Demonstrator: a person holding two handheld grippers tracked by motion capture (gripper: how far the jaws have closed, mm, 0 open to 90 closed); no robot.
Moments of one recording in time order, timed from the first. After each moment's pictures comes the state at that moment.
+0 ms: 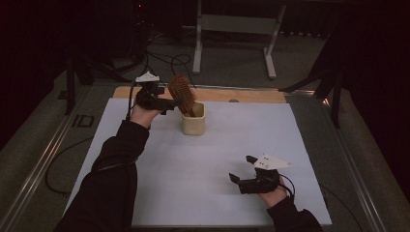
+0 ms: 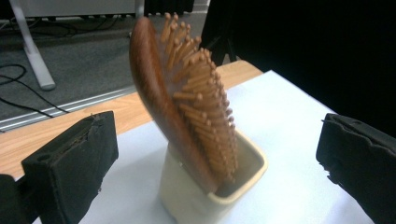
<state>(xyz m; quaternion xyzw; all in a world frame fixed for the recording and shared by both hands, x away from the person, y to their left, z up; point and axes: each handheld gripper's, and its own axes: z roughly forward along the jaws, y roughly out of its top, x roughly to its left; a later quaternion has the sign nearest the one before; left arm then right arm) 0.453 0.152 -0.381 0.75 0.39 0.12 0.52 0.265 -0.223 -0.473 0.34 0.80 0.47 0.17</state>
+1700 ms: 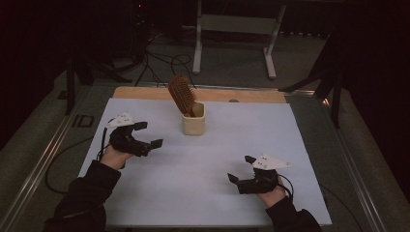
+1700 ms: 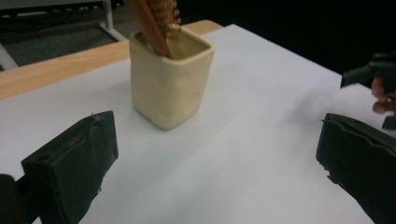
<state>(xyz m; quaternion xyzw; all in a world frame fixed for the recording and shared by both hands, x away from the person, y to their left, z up) 0.347 0.210 -0.429 0.78 0.33 0.10 0.52 0.265 -0.219 -0.473 0.34 0.80 0.47 0.17</state>
